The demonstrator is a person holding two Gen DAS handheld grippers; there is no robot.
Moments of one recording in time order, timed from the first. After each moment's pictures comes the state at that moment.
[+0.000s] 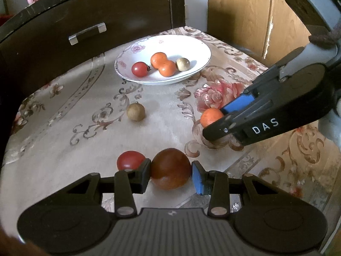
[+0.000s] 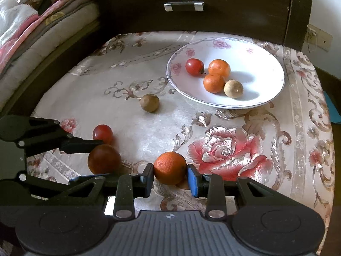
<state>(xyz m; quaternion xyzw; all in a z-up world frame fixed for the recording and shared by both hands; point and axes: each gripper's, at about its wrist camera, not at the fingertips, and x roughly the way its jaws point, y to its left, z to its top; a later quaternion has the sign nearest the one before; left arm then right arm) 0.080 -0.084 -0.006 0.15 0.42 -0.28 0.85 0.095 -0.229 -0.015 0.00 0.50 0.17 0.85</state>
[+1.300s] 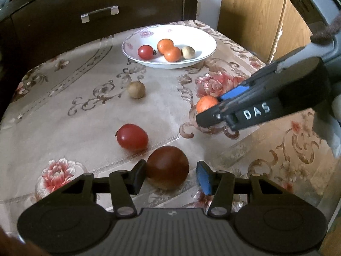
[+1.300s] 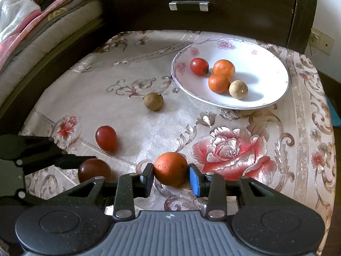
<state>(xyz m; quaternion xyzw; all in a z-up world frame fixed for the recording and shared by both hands) 0.064 -0.079 -0.015 0.10 0.45 -0.26 0.85 0.095 -0.223 -0.017 0.00 0.50 0.17 0.85</state>
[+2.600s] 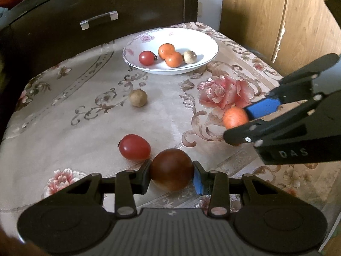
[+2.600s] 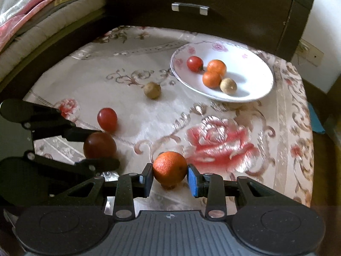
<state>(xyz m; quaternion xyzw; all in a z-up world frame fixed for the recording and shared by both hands) 0.069 -0.087 -0.010 0.12 0.44 -0.24 0.86 0.064 -0.218 -0.003 -0.06 0.49 0.14 0.86</state>
